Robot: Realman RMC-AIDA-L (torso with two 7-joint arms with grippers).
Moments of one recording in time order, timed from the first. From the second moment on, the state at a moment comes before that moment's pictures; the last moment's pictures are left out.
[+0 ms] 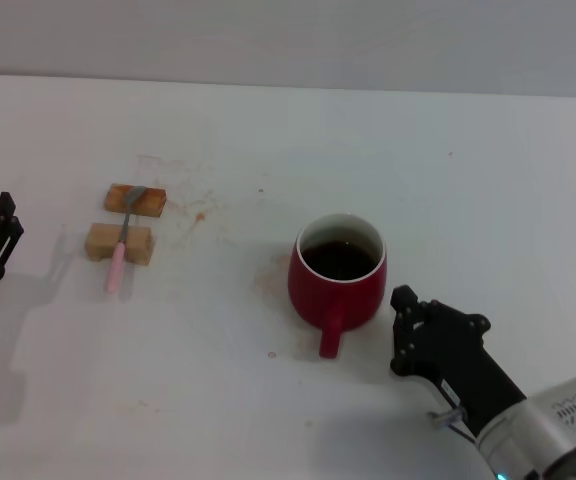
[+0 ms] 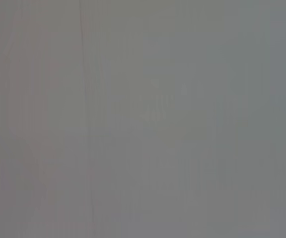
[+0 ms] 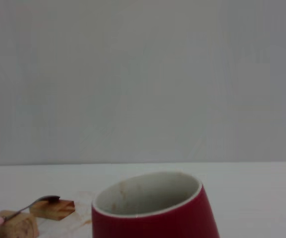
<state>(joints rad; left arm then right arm) -0.17 -2.07 -0.97 -0.29 2.46 1.25 -0.02 0.34 2.09 -0.08 0.64 -1.57 -1.16 -0.17</state>
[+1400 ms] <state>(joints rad) -0.19 -2.07 -0.98 -0.29 2.46 1.25 -0.02 0.40 2.09 0.01 0.65 -1.62 -1.03 -0.17</state>
